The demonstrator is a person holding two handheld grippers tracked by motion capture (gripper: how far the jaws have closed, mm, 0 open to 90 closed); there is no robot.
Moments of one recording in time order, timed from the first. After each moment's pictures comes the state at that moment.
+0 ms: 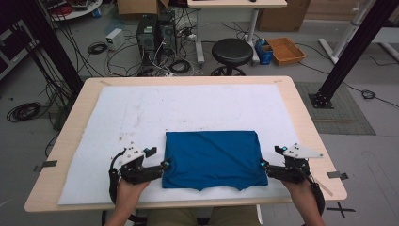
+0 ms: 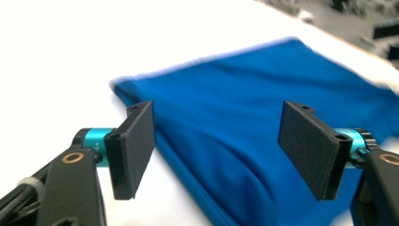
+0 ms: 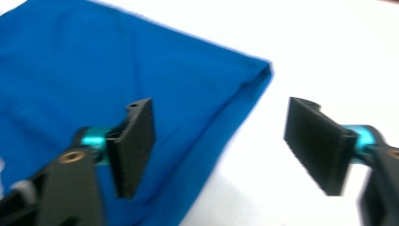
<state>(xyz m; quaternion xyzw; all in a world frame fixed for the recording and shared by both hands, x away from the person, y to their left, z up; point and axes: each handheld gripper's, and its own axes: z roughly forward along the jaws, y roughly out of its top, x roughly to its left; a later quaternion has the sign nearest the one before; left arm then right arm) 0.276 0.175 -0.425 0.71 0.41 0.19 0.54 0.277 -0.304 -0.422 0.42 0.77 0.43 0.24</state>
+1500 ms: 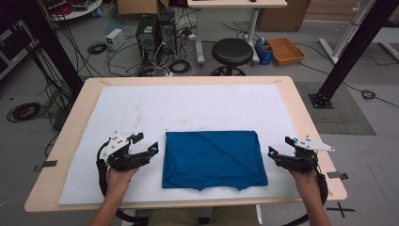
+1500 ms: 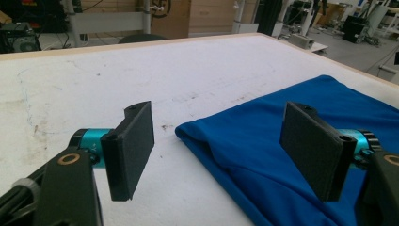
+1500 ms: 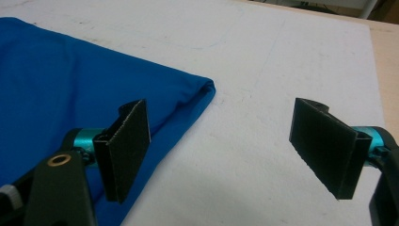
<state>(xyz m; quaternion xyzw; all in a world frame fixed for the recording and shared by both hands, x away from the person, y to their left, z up) 0.295 0.206 -0.423 0.68 0.40 0.23 0.57 0.300 -0.336 -0.427 0.44 0.73 0.45 0.26</state>
